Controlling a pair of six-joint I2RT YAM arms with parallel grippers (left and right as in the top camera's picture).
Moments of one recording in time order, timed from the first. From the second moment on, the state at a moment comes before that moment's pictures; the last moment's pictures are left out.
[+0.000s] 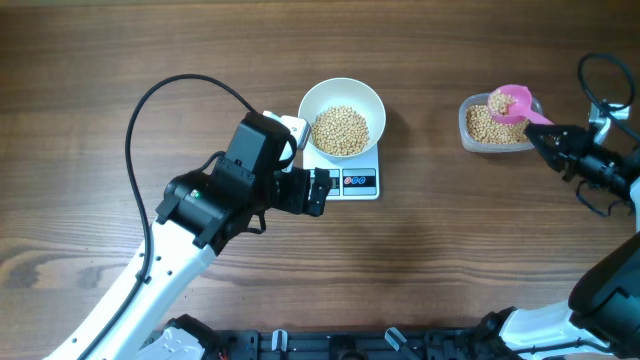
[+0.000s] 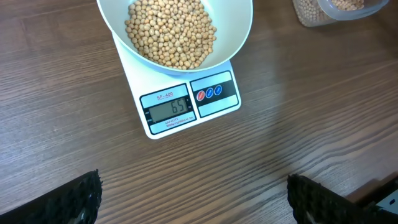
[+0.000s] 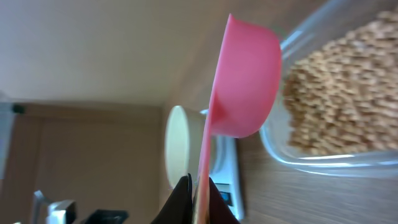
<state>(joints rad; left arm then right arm) -0.56 1.23 1.12 -0.85 0.13 -0.30 -0.68 1.70 1.09 -0.70 -1.28 0.03</state>
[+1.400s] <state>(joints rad) -0.56 1.23 1.12 -0.85 0.13 -0.30 -0.08 1.70 1.09 -0.18 -1.43 0.52</state>
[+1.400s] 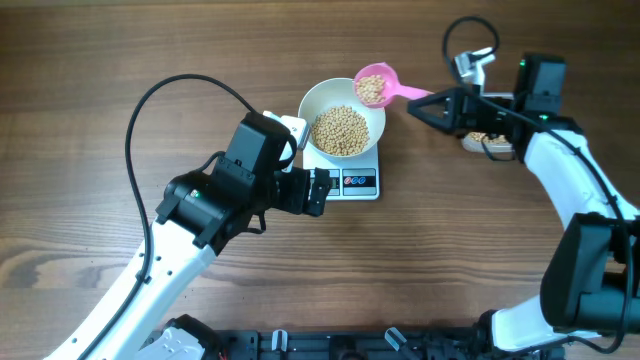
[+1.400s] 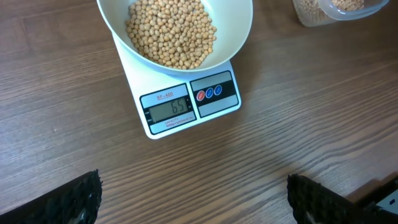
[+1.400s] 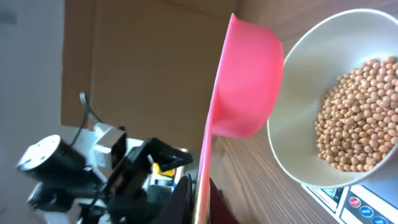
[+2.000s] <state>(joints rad) -0.56 1.23 1.12 -0.85 0.13 -0.30 0.06 1.70 1.09 -0.18 -1.19 0.28</state>
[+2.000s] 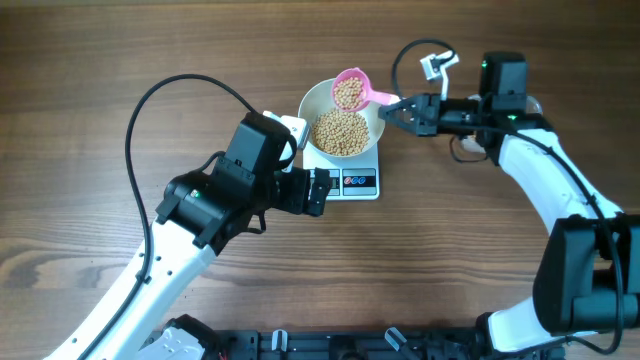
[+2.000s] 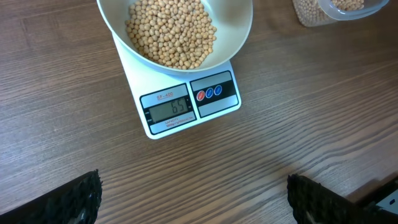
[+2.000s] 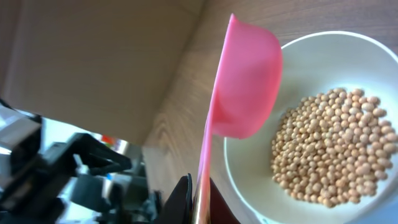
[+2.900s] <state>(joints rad) -0.56 1.23 1.12 -0.85 0.13 -0.30 0.20 1.55 1.09 -0.31 -0.67 -0.05</state>
